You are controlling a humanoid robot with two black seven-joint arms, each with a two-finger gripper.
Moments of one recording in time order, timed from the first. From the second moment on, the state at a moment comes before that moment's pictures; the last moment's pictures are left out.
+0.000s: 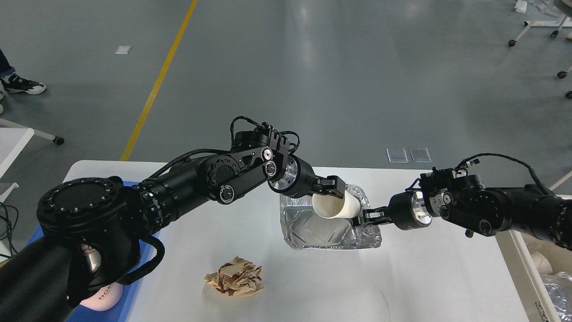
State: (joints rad) left arm -1.23 -0.24 -0.13 -0.53 1.02 -0.65 0.11; right arm 1.09 -0.35 -0.42 0.84 -0.89 0.36 0.45
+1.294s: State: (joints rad) left arm -1.34 0.05 -0.17 -0.51 0.66 -0.60 -0.02; right arm 1.16 -0.39 -0.41 0.89 -0.89 0.41 0.46
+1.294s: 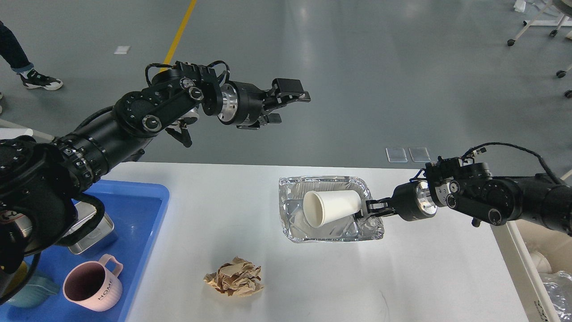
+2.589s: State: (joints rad) left arm -1.00 0.74 -0.34 -0.72 0.65 -0.80 -0.47; right arm 1.18 -0.51 -0.37 0.99 -0.87 0.37 0.45
